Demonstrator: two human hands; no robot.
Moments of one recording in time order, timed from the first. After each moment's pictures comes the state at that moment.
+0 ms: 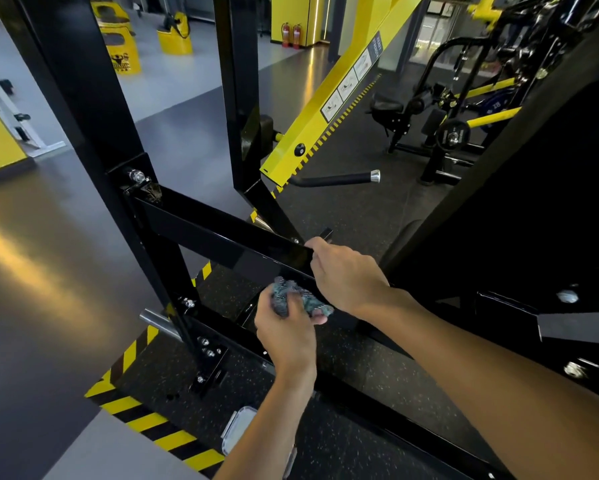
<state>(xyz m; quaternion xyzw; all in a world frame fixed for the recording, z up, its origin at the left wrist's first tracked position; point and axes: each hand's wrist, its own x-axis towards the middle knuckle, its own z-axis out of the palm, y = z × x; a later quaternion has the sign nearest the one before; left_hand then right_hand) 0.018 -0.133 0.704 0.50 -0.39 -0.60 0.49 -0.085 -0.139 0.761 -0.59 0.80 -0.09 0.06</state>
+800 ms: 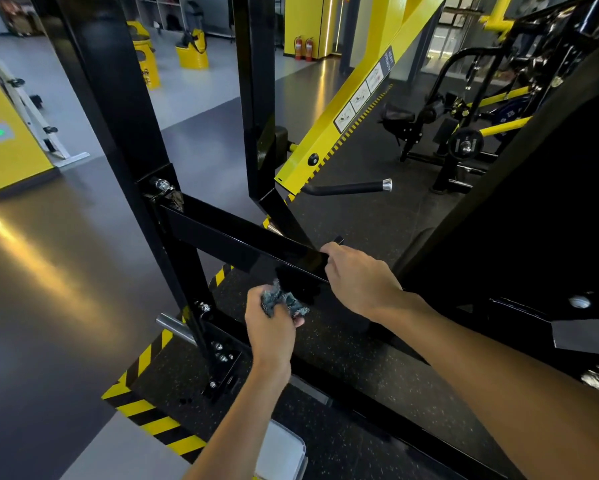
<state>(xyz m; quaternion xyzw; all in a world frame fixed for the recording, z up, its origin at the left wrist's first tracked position) 0.056 -0.163 0.698 0.51 -0.42 -0.61 0.44 -0.090 -0.138 0.757 -0.61 0.78 -0.14 0.06</state>
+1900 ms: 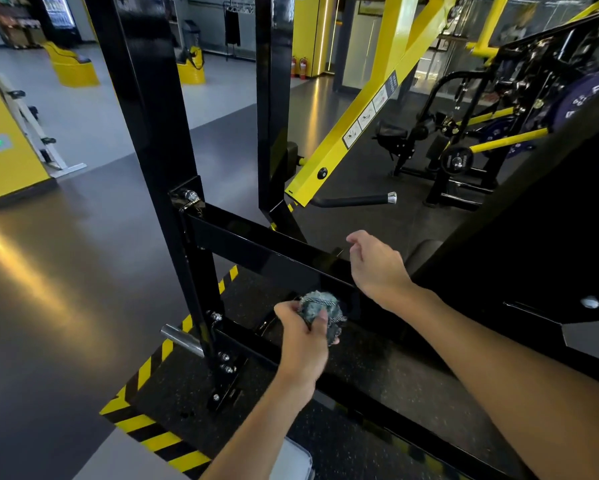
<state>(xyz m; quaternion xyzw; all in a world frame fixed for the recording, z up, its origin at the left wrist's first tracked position) 0.086 -0.157 0.705 0.41 -0.51 -0.68 0.34 -0.067 -0.158 0.778 -0.48 0.85 -0.22 0.06</state>
